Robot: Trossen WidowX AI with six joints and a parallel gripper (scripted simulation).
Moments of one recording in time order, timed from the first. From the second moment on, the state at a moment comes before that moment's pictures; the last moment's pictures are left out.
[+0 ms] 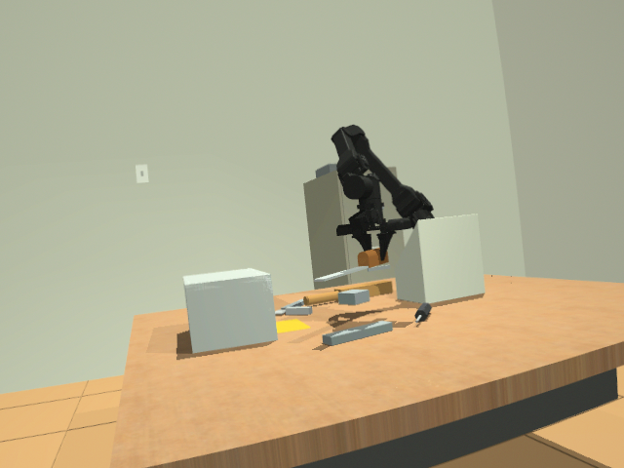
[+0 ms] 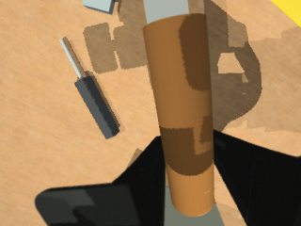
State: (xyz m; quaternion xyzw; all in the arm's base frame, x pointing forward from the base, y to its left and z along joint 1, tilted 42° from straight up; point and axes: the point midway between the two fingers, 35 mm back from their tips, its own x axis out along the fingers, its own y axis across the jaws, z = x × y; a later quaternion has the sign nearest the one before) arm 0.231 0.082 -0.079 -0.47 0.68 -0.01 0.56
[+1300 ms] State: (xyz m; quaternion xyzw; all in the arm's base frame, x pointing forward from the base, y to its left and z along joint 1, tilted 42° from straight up) arm 0.230 0.081 -0.079 -0.38 0.67 -0.12 0.63
